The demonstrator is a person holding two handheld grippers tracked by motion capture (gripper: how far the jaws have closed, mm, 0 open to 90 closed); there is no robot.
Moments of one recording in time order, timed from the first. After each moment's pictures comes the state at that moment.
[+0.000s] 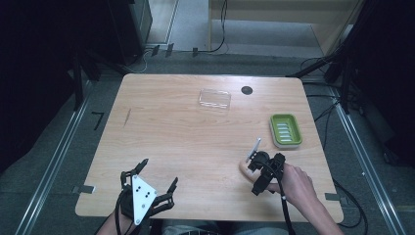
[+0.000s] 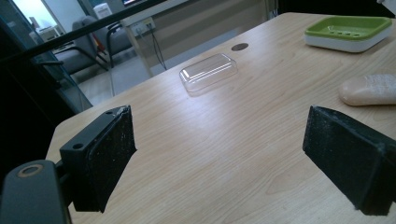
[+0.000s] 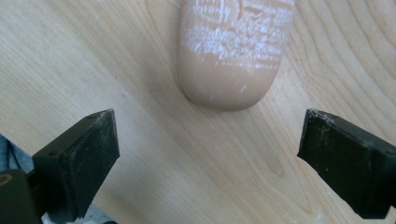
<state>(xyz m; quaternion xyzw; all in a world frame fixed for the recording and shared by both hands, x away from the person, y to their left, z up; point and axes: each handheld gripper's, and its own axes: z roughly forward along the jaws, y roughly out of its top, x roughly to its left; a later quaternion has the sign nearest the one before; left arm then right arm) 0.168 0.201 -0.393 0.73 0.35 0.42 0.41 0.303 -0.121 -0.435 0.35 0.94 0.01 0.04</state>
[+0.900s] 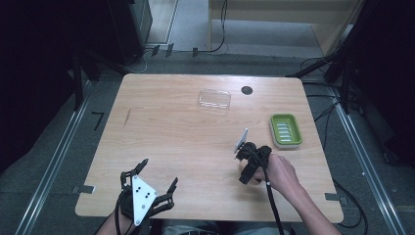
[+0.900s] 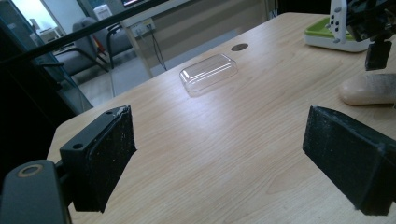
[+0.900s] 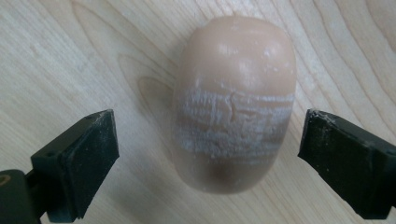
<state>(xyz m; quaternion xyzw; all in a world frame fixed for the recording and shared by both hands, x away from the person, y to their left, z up) 0.167 0.201 -0.393 0.73 0.35 0.42 0.41 0.342 -0.093 -0.452 0.35 0.94 0.01 0.01</state>
